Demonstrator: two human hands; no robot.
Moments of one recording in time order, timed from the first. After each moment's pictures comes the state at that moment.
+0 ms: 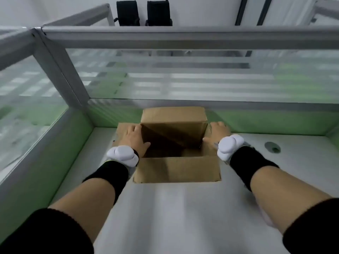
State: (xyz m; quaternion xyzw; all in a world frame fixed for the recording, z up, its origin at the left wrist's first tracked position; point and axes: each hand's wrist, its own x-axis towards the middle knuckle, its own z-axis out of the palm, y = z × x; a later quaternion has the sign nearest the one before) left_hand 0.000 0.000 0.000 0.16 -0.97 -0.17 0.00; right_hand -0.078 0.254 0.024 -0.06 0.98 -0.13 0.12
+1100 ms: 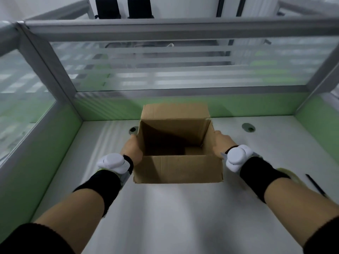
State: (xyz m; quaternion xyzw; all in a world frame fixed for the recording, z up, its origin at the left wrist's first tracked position) left_hand 0.079 0.058 0.001 0.17 -0.95 -0.26 -0.05; right_hand 0.023 0.324 0.017 0.00 0.97 -0.15 0.18
